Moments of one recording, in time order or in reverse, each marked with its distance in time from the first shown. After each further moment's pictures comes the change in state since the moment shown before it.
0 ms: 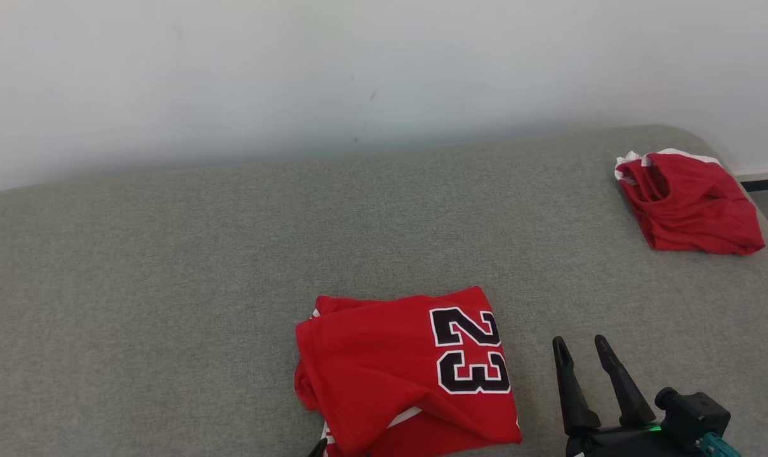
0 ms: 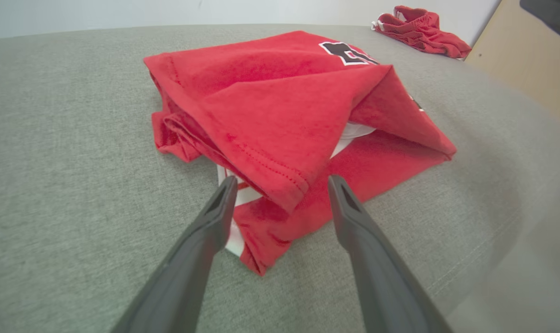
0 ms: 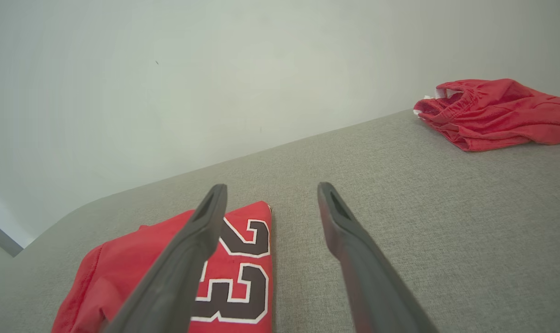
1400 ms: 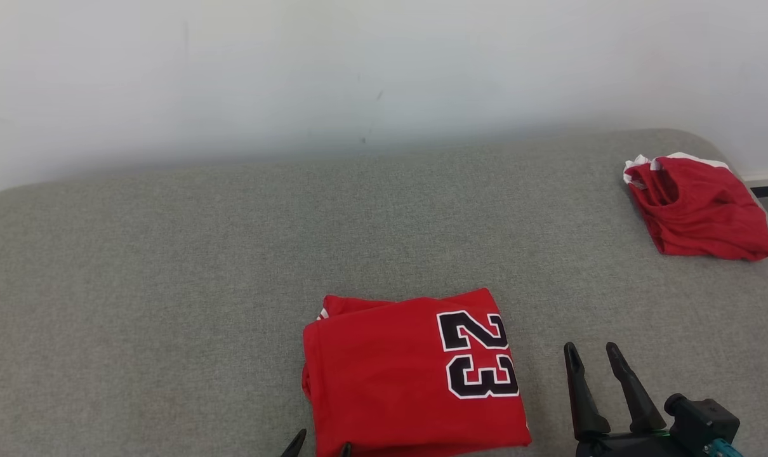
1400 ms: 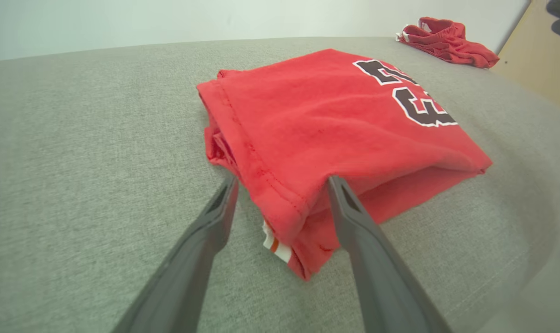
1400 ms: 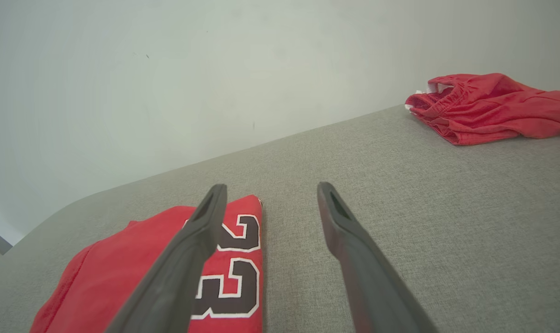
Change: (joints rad) left arm -0.014 0.028 0.024 -0.017 -0.008 0.024 0.000; right arm 0.010 0.004 -0.029 0.016 -0.010 0.000 0.000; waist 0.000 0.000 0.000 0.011
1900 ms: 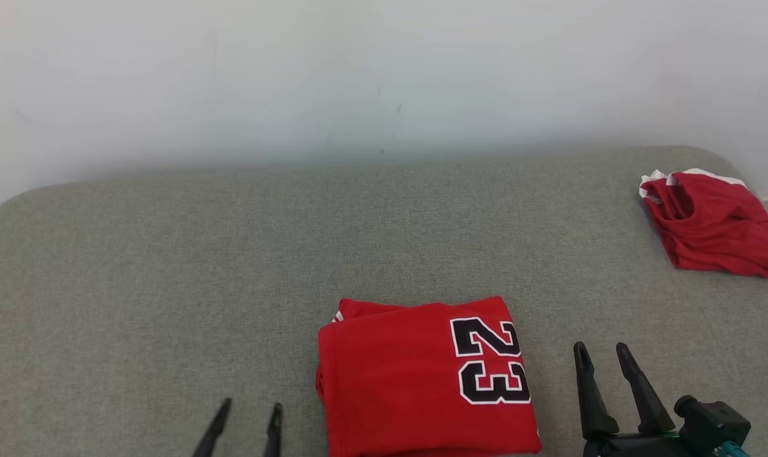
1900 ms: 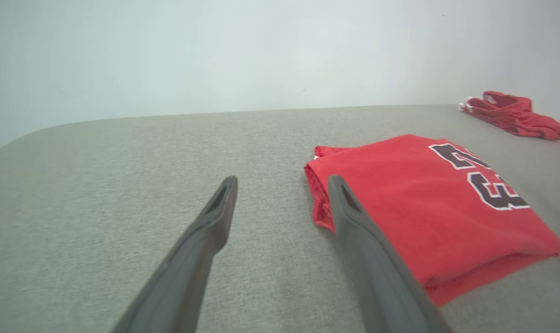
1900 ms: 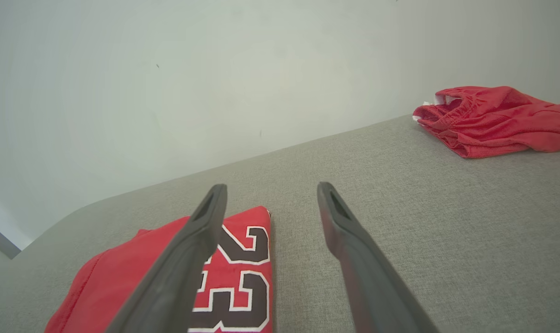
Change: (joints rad) left arm 0.076 0.027 0.147 -0.192 0.006 0.035 0.000; right arm 0.012 0.004 -0.026 -0.011 0.001 0.000 0.000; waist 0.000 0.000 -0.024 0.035
